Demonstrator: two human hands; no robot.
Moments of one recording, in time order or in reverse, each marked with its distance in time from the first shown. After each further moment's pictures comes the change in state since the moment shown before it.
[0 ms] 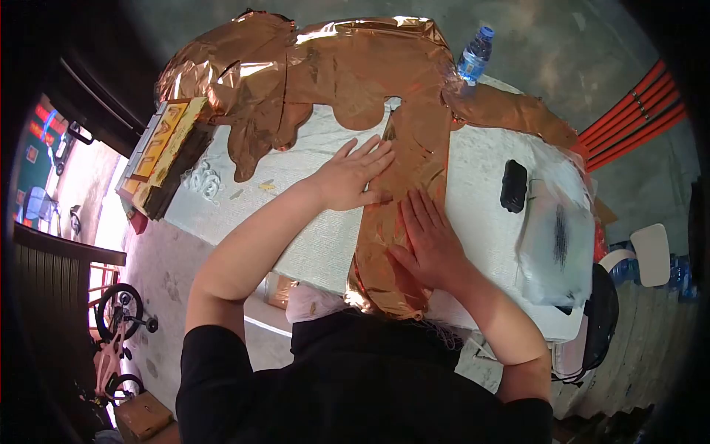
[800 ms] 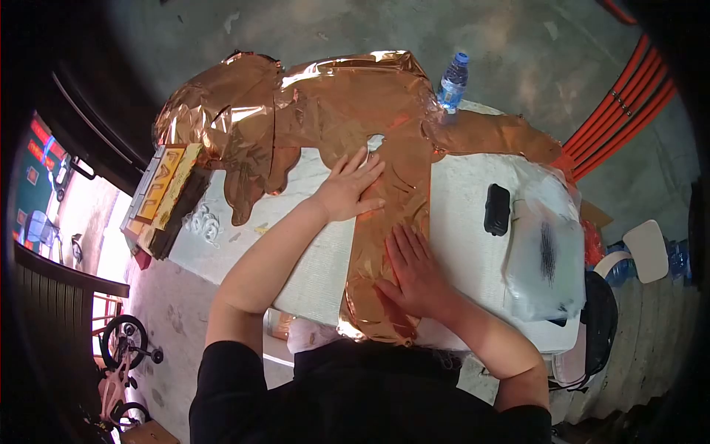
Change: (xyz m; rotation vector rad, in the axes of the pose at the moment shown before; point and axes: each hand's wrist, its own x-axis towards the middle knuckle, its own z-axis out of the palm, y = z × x) left_hand 0.044 -0.021 -0.001 0.004 0.113 -0.058; right_hand -0.001 0.001 0.002 0.021 0.036 -0.006
